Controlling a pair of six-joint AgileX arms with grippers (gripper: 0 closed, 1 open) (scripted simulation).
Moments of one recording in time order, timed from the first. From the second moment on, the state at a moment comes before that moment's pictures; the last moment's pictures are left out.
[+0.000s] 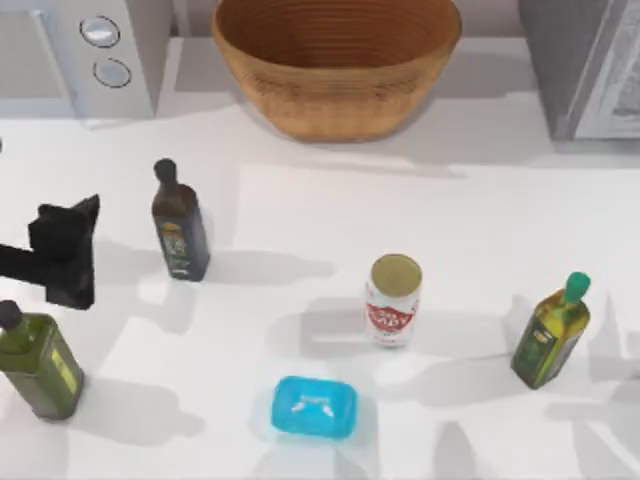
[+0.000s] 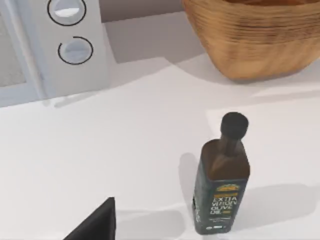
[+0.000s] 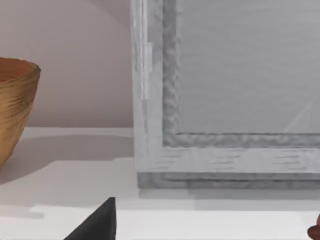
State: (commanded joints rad) left arm -0.28 0.67 0.65 -0.43 0.02 0.00; right arm 0.00 0.00 0.00 0.00 0.00 0.00
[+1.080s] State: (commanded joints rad) left arm -0.82 2.28 2.14 -1.40 0.01 -0.02; right arm 0.00 0.00 0.00 0.00 0.00 0.00
